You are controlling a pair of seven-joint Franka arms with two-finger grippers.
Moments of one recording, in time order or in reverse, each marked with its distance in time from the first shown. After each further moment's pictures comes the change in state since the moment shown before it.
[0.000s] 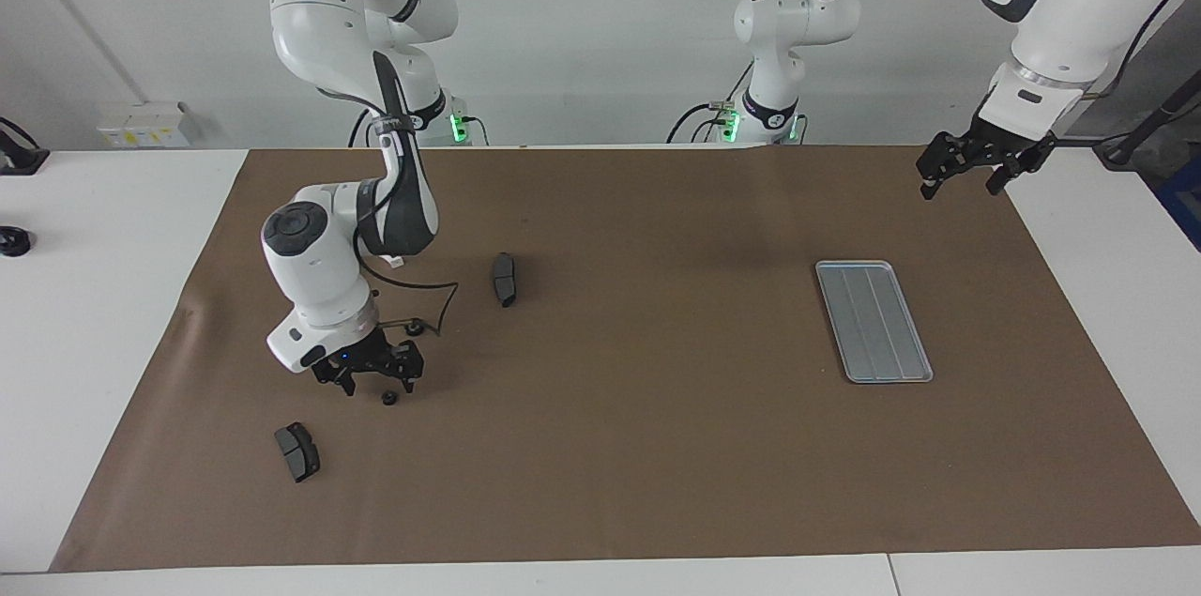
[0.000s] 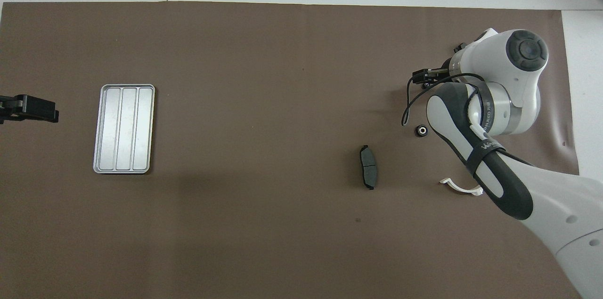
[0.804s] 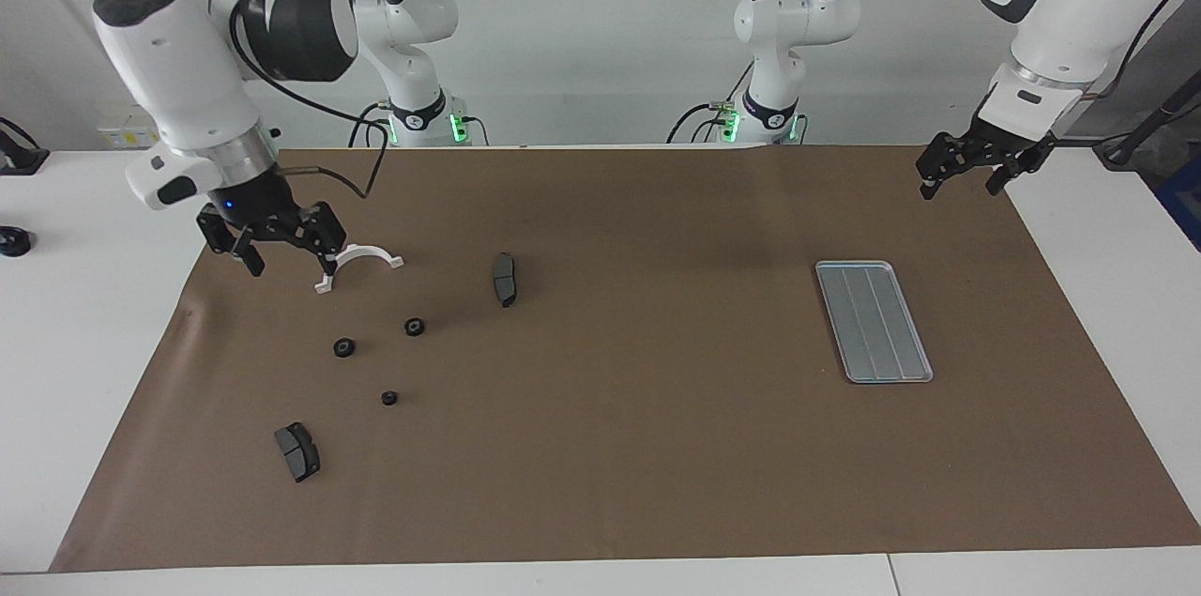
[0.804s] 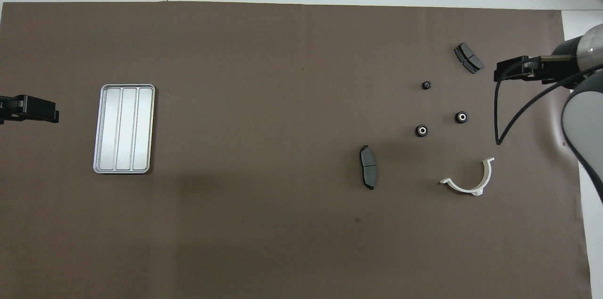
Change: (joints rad) left arm 0.000 0.000 0.000 -0.001 0.000 0.000 0.000; right arm -0.021 -0.371 -0.062 0.112 -0.002 -0.533 0.000
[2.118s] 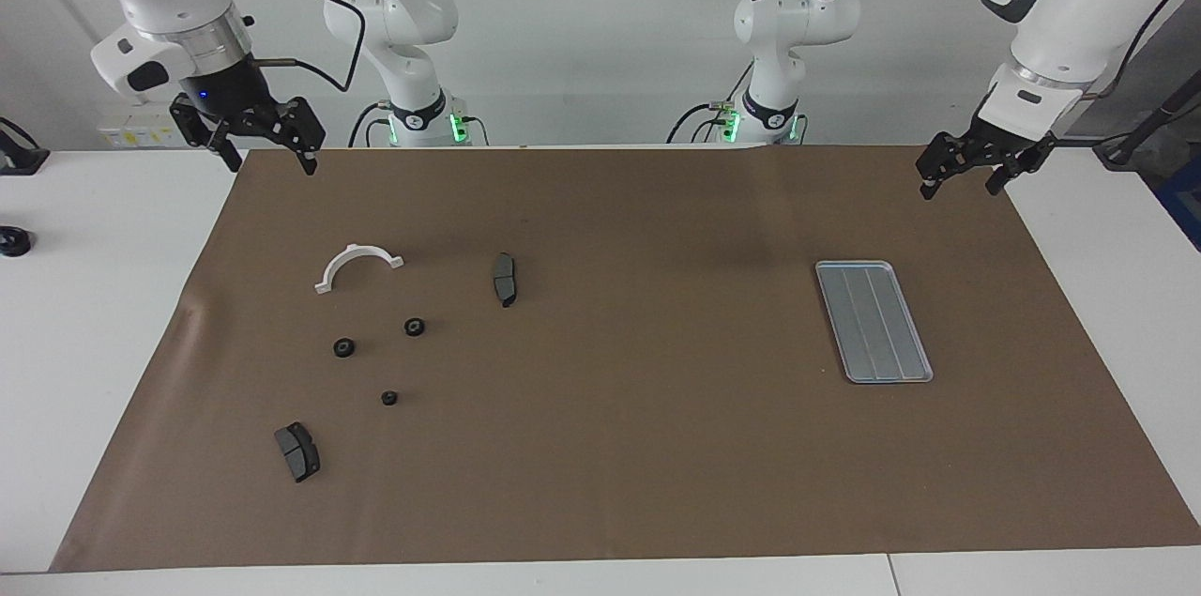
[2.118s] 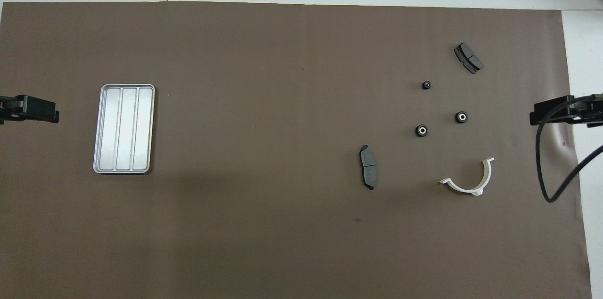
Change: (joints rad) left arm 0.000 -0.001 0.000 0.000 0.000 0.000 0.000; right arm -0.089 -0.129 0.100 0.018 -0.049 -0.281 0.007
